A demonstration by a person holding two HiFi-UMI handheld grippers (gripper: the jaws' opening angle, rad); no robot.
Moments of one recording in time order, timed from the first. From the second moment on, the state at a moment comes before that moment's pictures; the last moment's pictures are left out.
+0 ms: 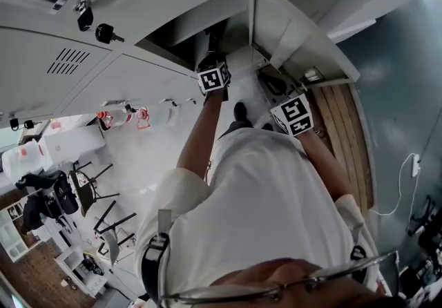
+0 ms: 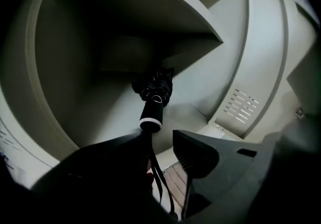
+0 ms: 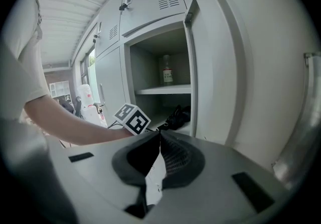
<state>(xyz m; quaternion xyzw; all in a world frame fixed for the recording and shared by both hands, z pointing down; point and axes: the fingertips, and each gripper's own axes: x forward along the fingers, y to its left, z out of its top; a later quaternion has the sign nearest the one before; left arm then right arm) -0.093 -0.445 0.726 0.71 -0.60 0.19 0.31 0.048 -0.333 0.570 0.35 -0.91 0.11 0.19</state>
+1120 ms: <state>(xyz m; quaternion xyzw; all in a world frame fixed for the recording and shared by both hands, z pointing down) -0.068 -0.318 0.633 0.73 -0.62 0.08 0.27 0.081 -0.246 0.567 0.32 -0.93 0.13 0.14</state>
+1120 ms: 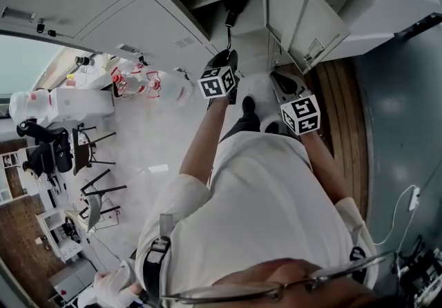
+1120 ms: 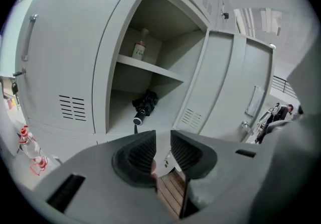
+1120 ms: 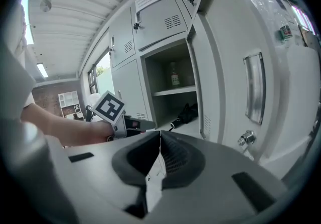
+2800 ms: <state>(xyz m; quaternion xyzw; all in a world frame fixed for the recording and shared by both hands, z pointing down) -0.156 -0.171 0.511 0.81 -0.56 0.03 0.17 -0.048 -0.184 0.501 0.31 -0.94 0.07 0.11</state>
